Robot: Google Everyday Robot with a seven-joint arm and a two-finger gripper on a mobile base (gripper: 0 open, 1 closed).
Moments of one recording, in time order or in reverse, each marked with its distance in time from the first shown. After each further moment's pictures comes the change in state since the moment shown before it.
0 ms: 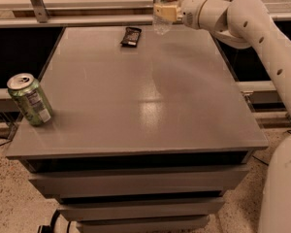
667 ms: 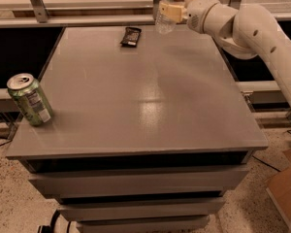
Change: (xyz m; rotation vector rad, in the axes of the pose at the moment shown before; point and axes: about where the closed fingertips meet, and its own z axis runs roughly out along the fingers) arm -0.012 0.003 -0.026 0.062 -0.078 0.074
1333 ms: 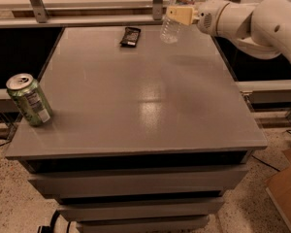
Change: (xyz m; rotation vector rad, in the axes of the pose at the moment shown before) arm 0.001 0.022 -0.040 -0.037 0.114 0.195
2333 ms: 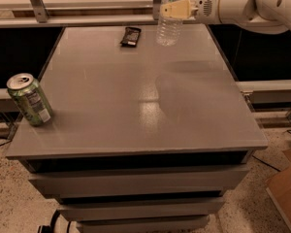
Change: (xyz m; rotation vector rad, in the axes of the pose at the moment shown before) arm -0.005 0.029 -0.005 -0.100 0.199 0.046
